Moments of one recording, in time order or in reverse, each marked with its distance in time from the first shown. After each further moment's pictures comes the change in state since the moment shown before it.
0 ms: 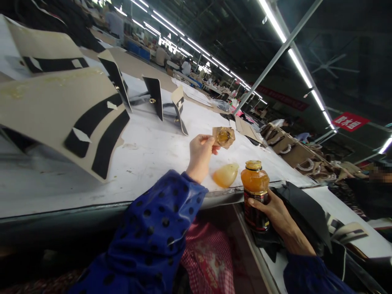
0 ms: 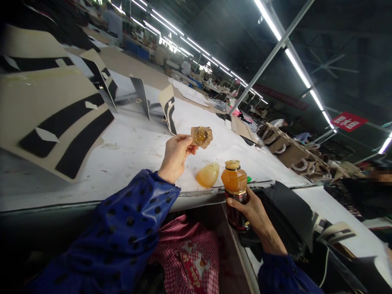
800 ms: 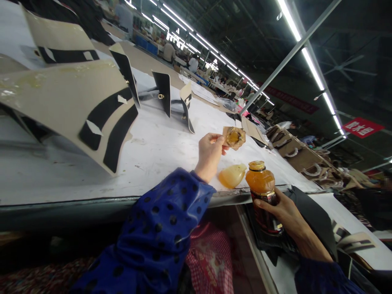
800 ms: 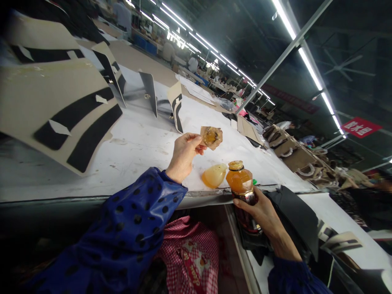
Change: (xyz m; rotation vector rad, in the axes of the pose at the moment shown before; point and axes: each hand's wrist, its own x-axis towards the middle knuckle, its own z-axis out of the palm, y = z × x) left_hand -0.001 0.001 0.001 0.040 0.013 -0.023; right_hand 0.007 -0.017 -0.008 -0.203 -0.024 0.052
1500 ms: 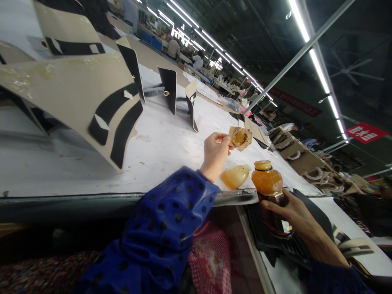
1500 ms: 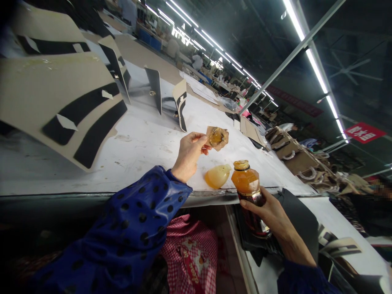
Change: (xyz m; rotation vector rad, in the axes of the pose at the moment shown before) left_hand -0.001 0.002 0.001 0.031 0.019 0.001; right_hand -0.003 -0.020 -0.012 -0.097 -0.015 0.020
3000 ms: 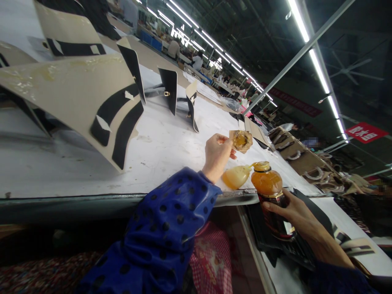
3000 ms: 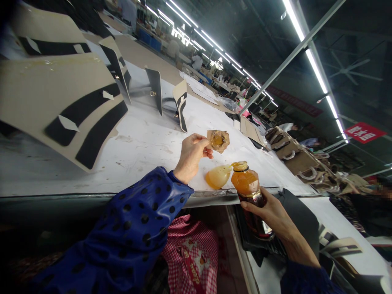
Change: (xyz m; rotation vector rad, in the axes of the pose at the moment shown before) left_hand -0.001 -0.003 0.000 0.028 -0.009 -0.030; right_hand 0.002 0.000 -0.002 0.015 -0.043 0.031
